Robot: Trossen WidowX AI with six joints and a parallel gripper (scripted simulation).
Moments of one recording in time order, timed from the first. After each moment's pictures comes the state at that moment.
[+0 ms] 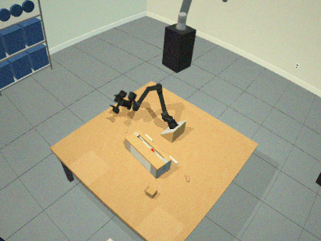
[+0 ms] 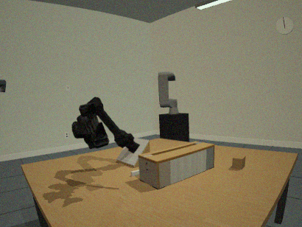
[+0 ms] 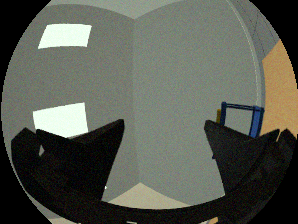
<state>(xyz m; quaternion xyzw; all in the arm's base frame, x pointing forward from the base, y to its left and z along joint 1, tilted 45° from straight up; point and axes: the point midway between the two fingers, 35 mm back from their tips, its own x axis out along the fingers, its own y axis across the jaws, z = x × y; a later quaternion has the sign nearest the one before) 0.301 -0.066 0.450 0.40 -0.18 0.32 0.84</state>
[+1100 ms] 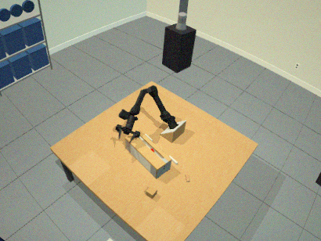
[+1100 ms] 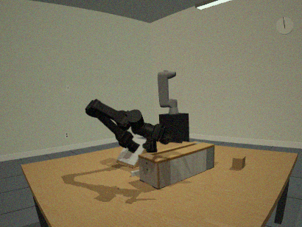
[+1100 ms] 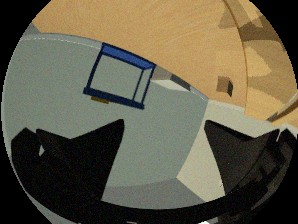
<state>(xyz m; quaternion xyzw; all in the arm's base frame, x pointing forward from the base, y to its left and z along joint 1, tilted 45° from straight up) 0.429 0.061 0.192 0.78 0.25 -0.14 0.55</state>
